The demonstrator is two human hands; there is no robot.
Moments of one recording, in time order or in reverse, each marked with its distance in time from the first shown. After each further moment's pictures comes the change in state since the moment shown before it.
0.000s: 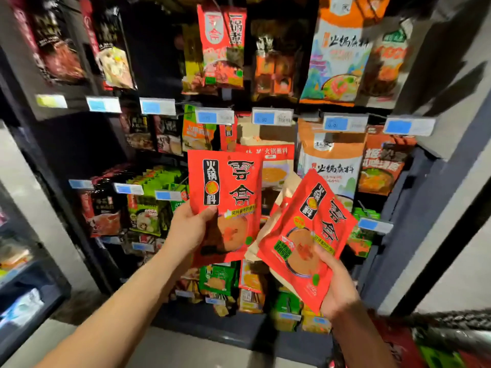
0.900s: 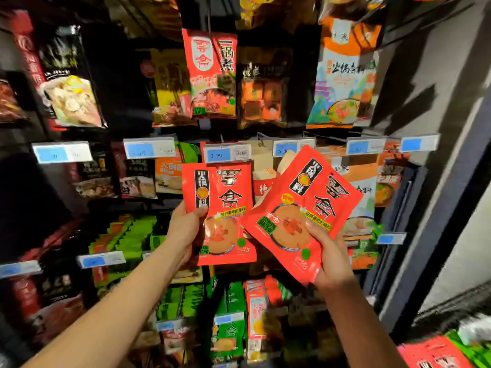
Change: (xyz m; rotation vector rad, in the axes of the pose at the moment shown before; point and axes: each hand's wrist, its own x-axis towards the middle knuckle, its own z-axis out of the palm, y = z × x) left_hand 0.235 -0.019 -0.052 -0.138 -0.233 -0.085; right_hand 0.109 0.032 0.156 -0.003 0.137 -0.556
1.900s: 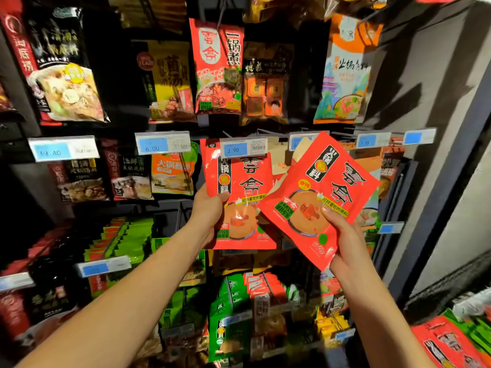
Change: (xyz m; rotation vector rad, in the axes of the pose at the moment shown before) left_hand 0.037 0.008 0.002 0.010 -0.155 0.046; right_hand -0.008 0.005 0.030 -0.075 0.099 -0.064
